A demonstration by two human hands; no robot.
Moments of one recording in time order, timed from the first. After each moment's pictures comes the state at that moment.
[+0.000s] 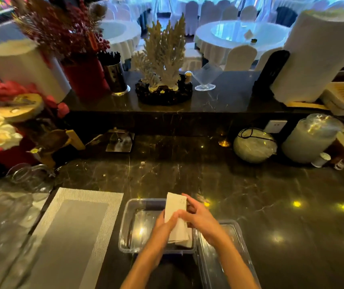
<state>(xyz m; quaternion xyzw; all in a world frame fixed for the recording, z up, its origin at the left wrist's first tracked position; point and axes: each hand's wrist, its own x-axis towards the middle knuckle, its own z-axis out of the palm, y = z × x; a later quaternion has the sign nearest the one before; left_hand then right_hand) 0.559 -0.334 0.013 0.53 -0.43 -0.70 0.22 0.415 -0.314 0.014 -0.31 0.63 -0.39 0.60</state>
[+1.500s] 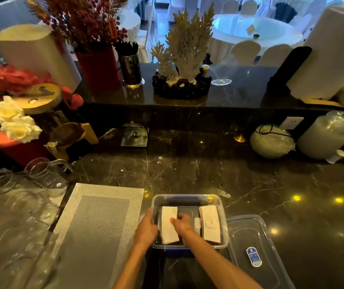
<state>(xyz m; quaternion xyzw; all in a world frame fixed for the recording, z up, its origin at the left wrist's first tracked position) 0.688 -0.407 -0.056 0.61 -0.60 -0.51 0.10 0.561 -0.381 -0.090 -0.16 0.78 -0.27 0.54</state>
